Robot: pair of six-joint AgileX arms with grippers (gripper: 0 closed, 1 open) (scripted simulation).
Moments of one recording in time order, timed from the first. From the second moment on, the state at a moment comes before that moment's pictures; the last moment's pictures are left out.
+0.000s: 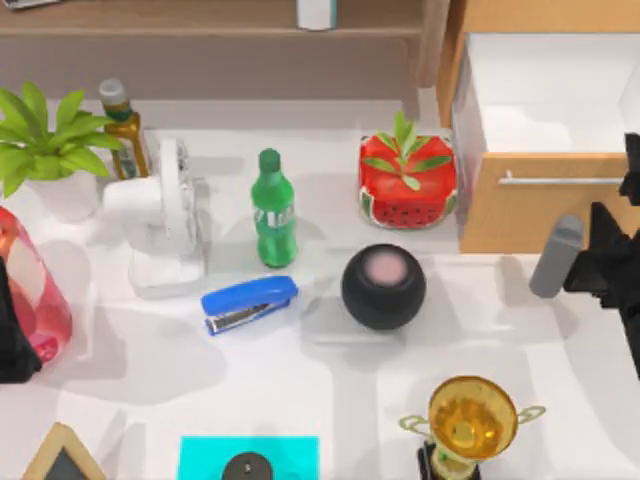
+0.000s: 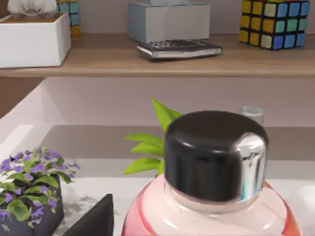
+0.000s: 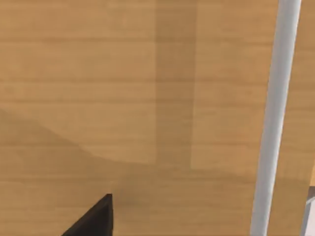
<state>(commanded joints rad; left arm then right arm) 0.00 0.00 0.00 0.00 0.00 0.00 0.31 1.99 0.31 1.68 0.34 -1.56</state>
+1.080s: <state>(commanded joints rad) 0.00 0.00 0.00 0.00 0.00 0.00 0.31 1.99 0.31 1.68 0.34 -1.56</state>
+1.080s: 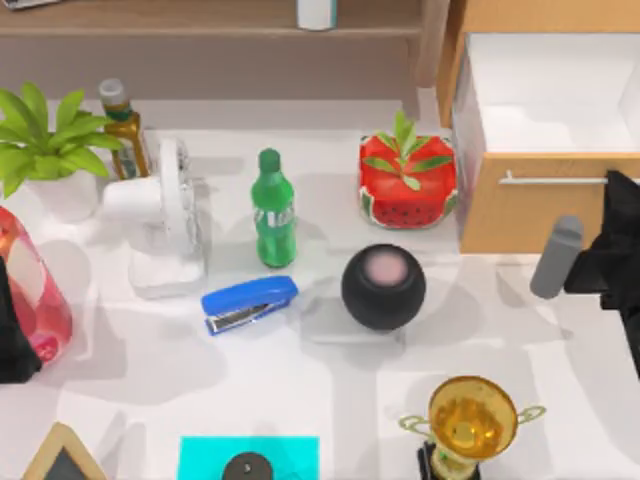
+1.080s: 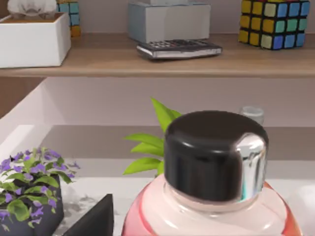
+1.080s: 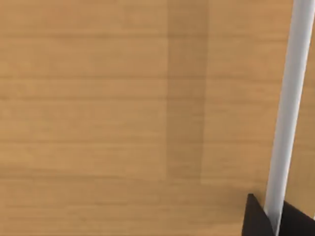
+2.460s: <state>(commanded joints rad) 0.00 0.00 0.00 0.00 0.00 0.00 0.24 2.07 0.56 1.50 0.27 -1.55</state>
